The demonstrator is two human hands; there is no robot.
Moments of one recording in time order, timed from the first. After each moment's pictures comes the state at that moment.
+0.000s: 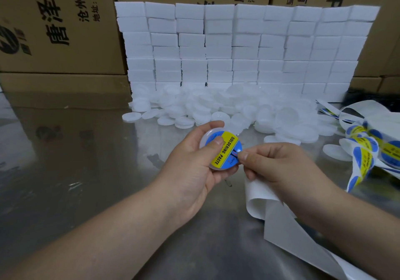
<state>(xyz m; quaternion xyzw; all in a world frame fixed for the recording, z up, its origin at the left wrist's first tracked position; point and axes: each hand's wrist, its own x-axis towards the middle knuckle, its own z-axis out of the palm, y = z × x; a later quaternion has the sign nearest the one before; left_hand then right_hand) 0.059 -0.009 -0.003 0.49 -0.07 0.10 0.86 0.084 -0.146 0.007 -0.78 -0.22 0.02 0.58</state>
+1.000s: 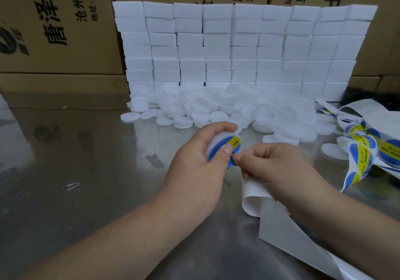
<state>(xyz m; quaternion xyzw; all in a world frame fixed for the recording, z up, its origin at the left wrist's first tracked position) 0.050 -0.015 -0.009 0.72 -0.10 0.27 0.63 0.084 -0.142 0.005 -0.79 -0.21 0.01 0.58</state>
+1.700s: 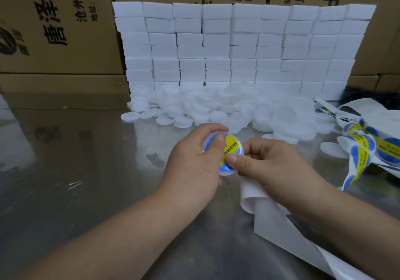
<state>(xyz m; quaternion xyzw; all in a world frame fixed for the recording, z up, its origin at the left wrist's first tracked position) 0.053 -0.015 -0.005 0.72 -0.03 0.28 0.64 0.086 -0.141 0.005 -0.77 -0.27 0.02 0.58</state>
